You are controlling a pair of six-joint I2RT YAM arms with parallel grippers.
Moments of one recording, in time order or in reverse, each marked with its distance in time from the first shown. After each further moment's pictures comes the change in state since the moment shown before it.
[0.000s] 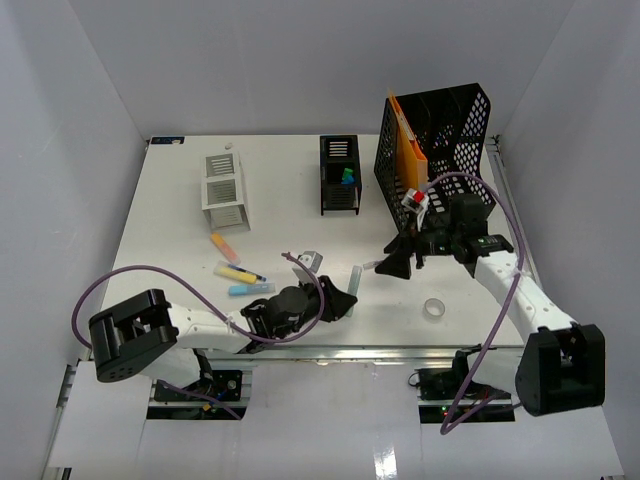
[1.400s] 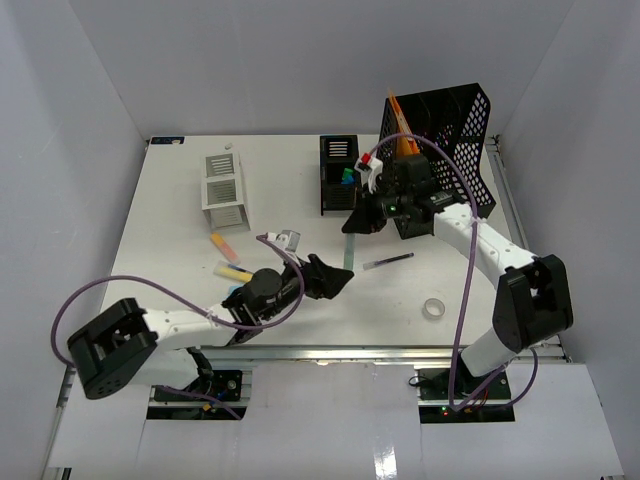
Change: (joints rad) left arm 0.173 -0.068 -0.012 0.117 0.141 0.054; right arm 0.232 0.342 0.352 0.036 0.271 0.229
